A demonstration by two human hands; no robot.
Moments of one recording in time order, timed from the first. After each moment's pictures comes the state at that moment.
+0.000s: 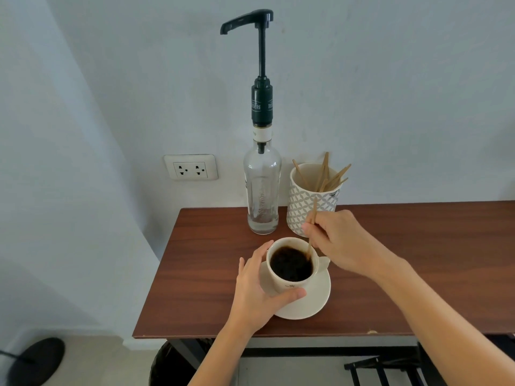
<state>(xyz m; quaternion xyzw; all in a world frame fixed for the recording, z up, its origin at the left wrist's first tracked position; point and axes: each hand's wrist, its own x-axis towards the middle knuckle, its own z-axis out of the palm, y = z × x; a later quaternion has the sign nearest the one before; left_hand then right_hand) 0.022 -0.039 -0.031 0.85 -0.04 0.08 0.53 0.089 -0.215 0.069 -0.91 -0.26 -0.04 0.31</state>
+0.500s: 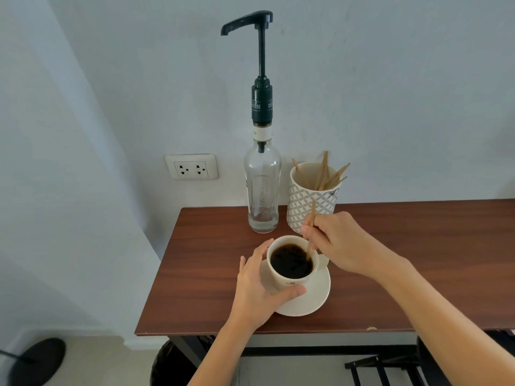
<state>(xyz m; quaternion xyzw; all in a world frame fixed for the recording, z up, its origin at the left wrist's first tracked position) 0.021 -0.039 -0.031 0.84 -0.04 0.08 0.53 0.084 -0.217 0.068 -0.91 -0.28 -0.01 0.31</state>
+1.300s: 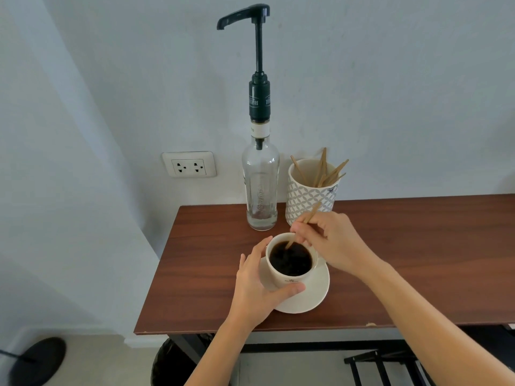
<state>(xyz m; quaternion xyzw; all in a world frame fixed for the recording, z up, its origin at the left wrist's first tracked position) 0.021 -0.039 -0.032 0.83 -0.04 0.08 0.55 0.082 -0.207 0.055 -0.88 -0.23 -0.04 0.40</state>
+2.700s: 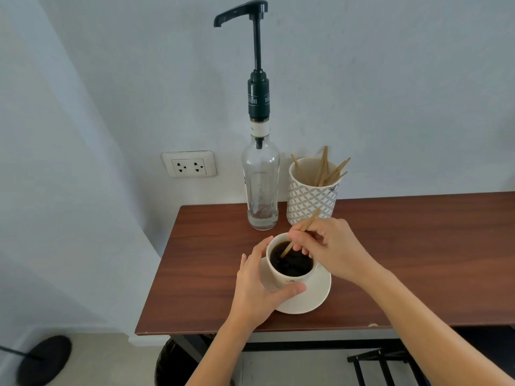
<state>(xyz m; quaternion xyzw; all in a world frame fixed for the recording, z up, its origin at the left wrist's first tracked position) 0.021 -0.040 -0.032 0.83 -0.04 0.09 0.54 0.076 -0.206 0.048 -0.86 -0.25 -0.04 0.43</state>
